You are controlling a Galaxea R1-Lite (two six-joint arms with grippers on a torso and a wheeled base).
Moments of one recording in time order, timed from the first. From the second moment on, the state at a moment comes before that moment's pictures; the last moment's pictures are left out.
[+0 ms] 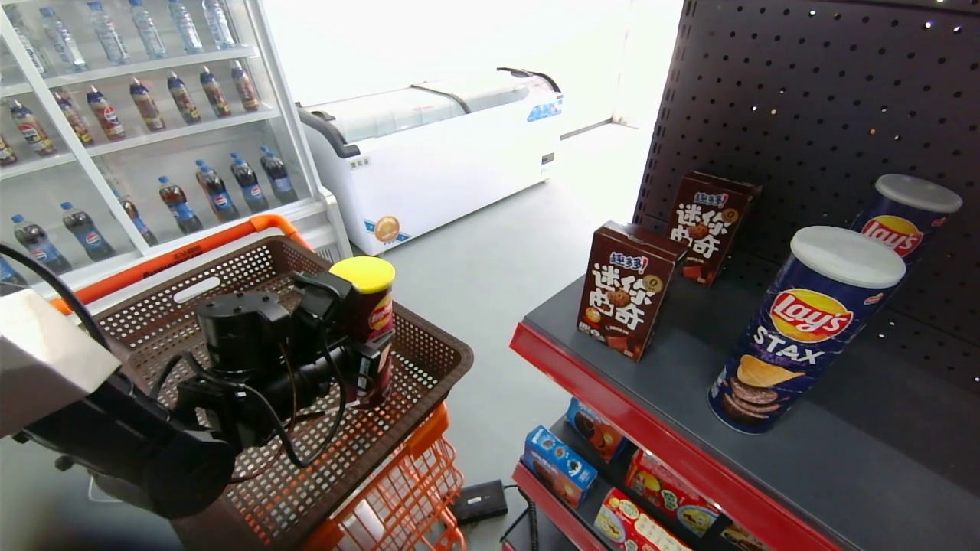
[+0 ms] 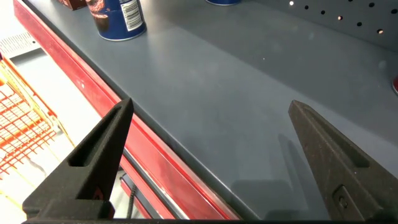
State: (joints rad) left arm -0.23 1.95 -0.62 -1.14 -0.07 0.24; right arm 0.00 0.01 0.00 0.00 -0.02 0.00
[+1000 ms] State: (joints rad) left arm -0.28 1.47 -0.71 -0.67 -0.17 0.19; right arm 0.00 0.01 0.00 0.00 -0.02 0.00
